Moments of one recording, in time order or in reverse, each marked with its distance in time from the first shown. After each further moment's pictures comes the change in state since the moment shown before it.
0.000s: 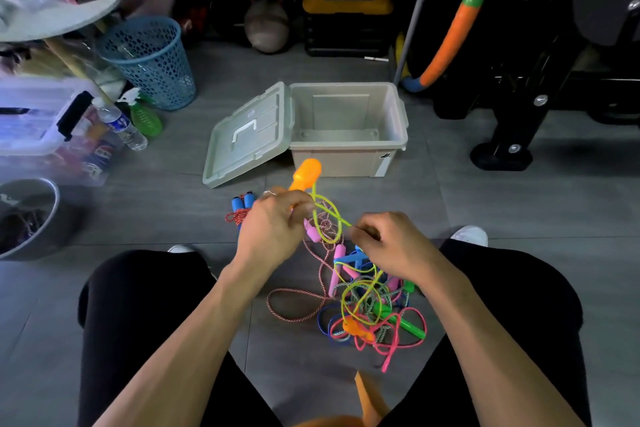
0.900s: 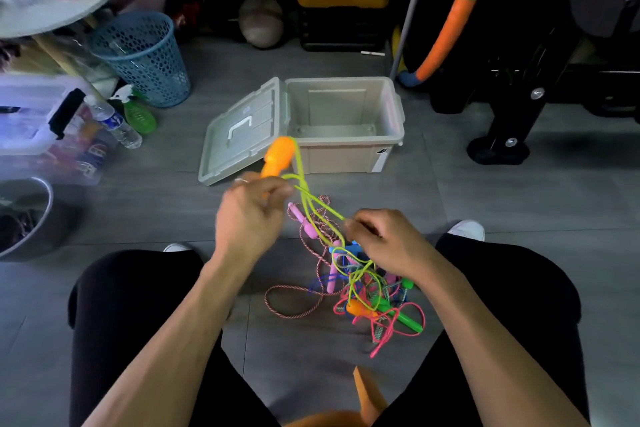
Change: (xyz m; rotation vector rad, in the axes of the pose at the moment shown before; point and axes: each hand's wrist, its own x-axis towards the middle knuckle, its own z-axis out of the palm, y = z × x) left_hand 0.003 0.006 -0.024 -0.036 0.158 -0.063; right_hand -0.005 -0.006 -0.002 0.126 -0.014 0.007
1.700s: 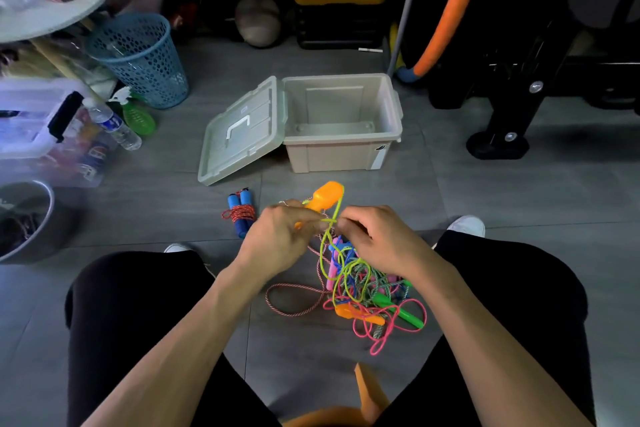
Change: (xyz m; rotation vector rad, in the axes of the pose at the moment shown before) left_hand -0.018 -0.003 0.031 -0.055 -0.416 0.144; right_hand 0.002 -0.007 0.001 -0.038 -0.029 -0.097
